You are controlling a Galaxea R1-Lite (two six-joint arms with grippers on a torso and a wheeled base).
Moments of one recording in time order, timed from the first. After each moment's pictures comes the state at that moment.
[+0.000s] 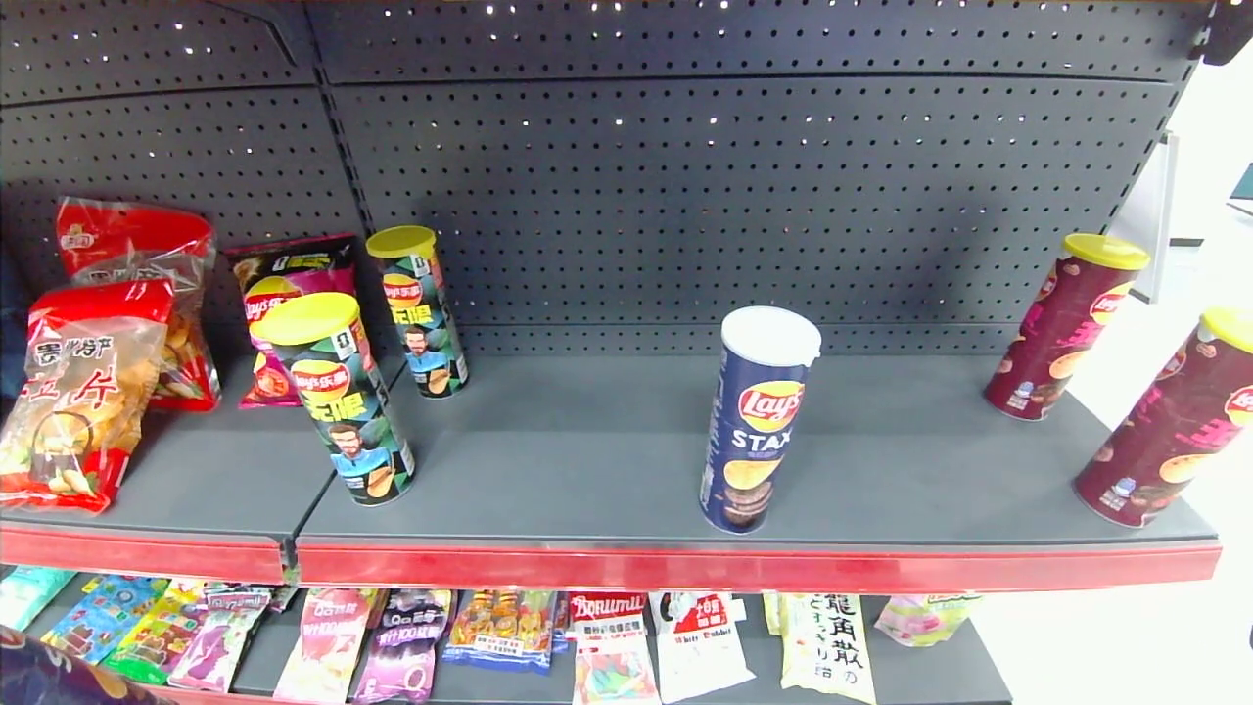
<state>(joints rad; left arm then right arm) -0.05 0.27 -0.31 0.10 -0.14 0.21 -0.03 0.50 -0.27 0.03 -0.21 -0.19</state>
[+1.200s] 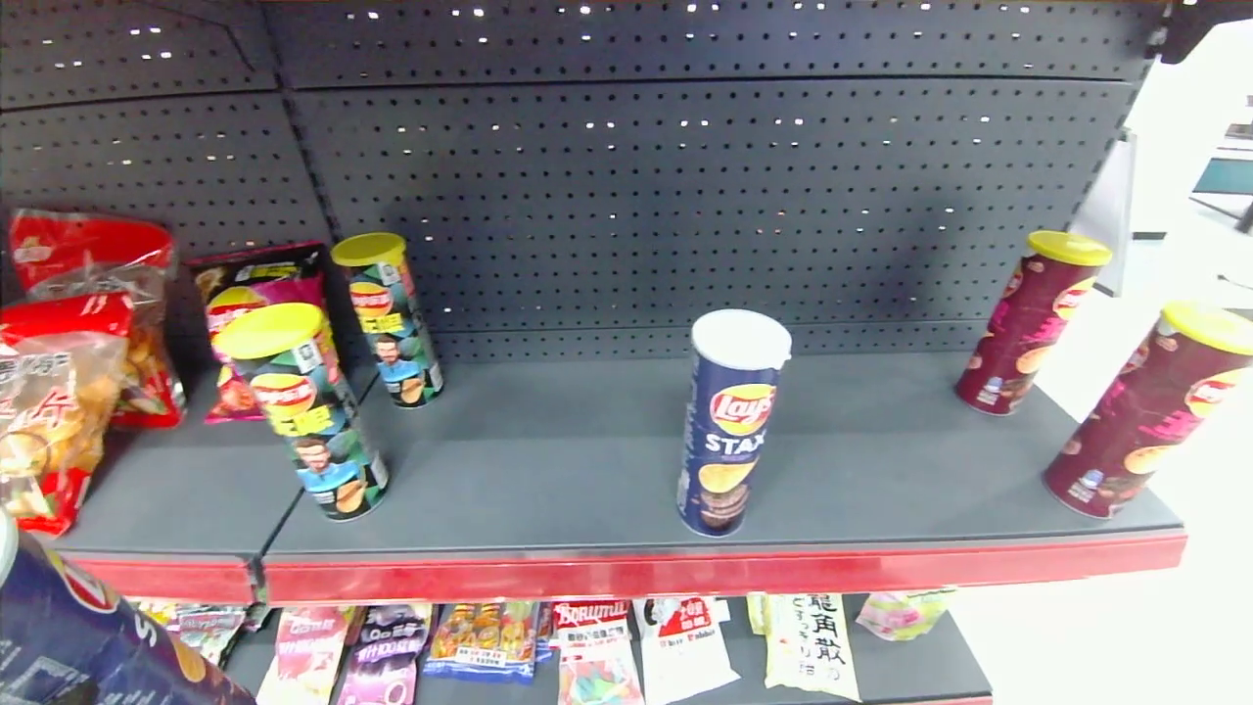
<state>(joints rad) -0.06 0.49 -0.42 0.10 -0.38 0.23 -0.03 0.26 -0.13 0.03 -0.20 -0.28</state>
